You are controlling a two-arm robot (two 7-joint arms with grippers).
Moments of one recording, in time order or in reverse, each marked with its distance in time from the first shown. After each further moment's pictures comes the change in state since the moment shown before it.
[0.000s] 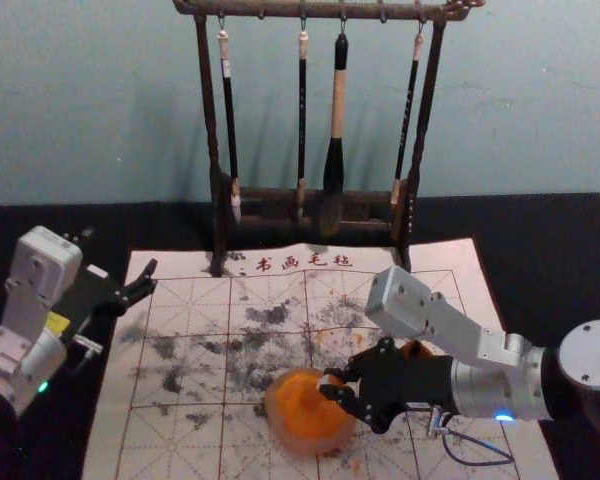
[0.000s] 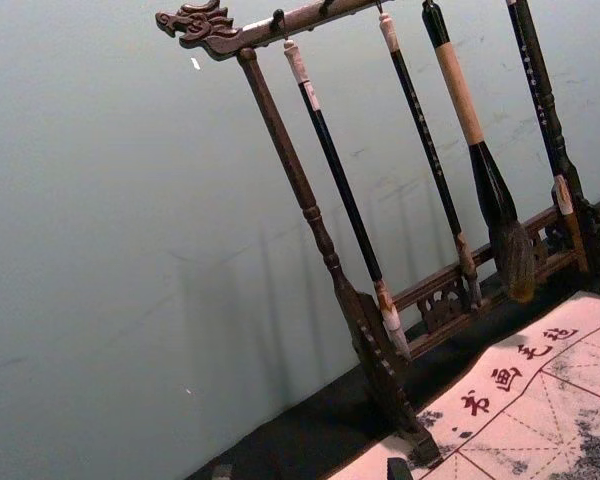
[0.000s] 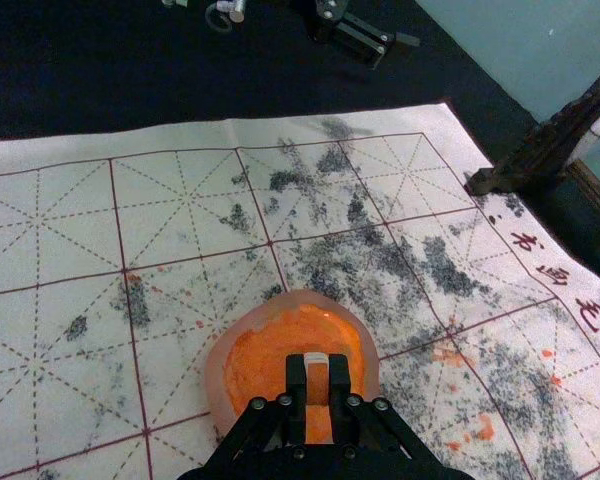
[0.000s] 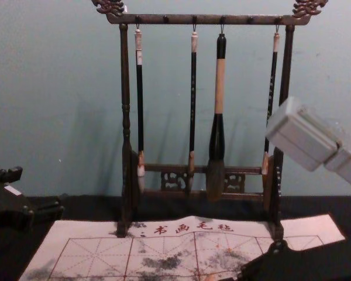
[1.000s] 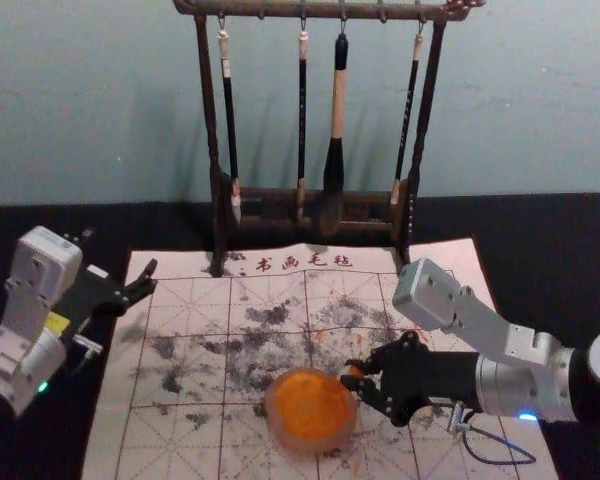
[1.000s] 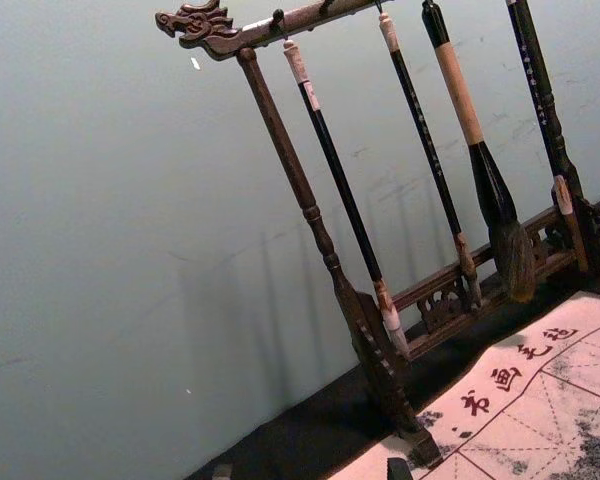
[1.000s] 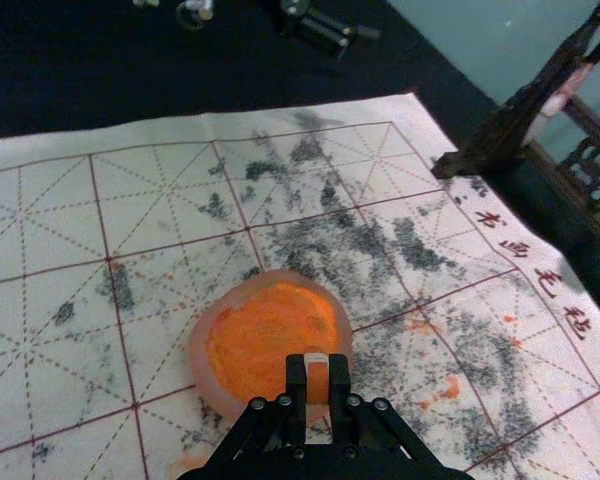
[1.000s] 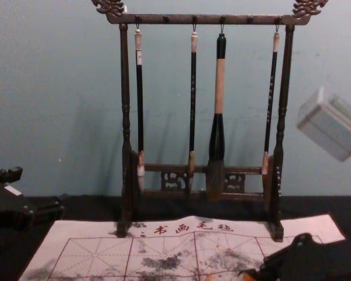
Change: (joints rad) left arm 0.000 0.000 0.000 0.000 0.000 0.000 0.000; right arm -0.052 0.042 0.058 -0.055 0.022 0.019 -0.028
